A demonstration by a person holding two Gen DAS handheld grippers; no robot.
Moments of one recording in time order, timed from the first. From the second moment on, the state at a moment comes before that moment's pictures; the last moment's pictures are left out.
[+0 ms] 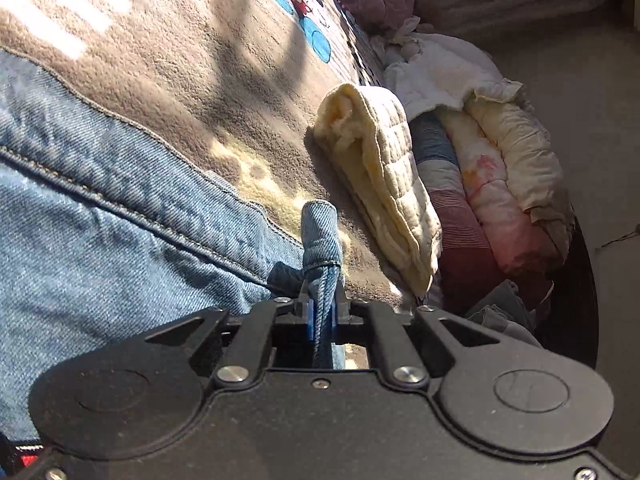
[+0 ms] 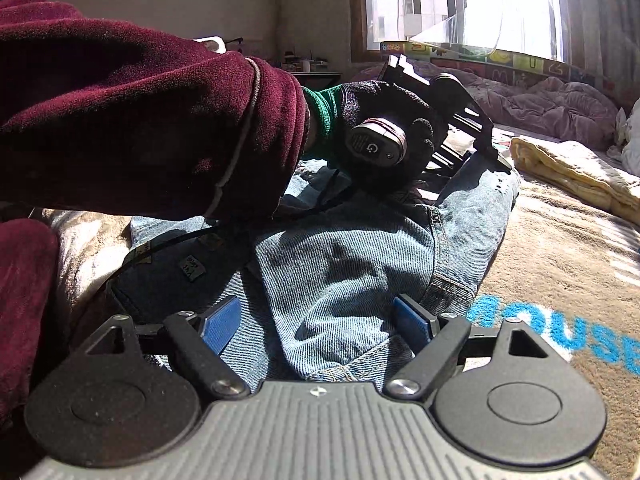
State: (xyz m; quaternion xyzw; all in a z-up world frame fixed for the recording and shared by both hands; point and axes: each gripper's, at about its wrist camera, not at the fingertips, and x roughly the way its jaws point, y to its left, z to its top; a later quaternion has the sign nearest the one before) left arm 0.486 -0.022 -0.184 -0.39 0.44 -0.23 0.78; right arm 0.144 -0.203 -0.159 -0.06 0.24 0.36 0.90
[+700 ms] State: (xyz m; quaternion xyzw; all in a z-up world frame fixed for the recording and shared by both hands) left arm 0.471 -0.079 -0.131 -0.04 0.39 -0.21 0.89; right arm 0.147 -0.199 -0.157 -0.07 0.24 0.36 0.90
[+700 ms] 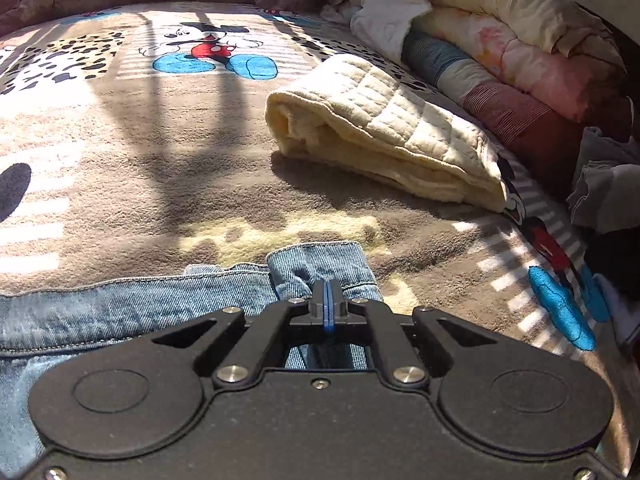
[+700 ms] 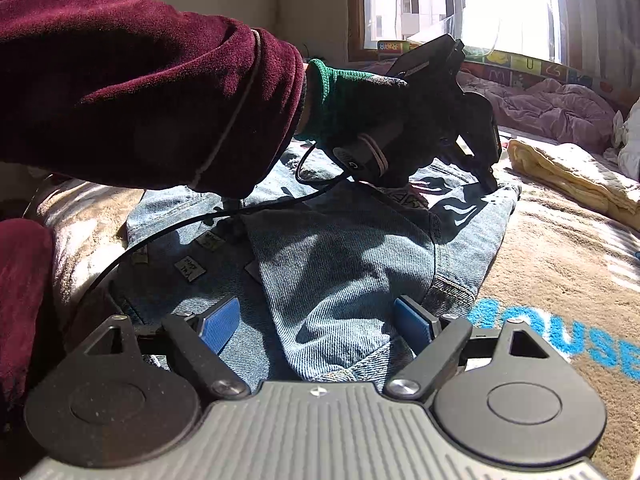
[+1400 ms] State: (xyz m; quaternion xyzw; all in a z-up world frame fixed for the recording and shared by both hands) left arm 0.471 -0.095 -0.124 -0.03 0.40 -0.17 0.90; right arm 0.147 -0.198 -0.158 -0.07 0.24 0.36 0.90
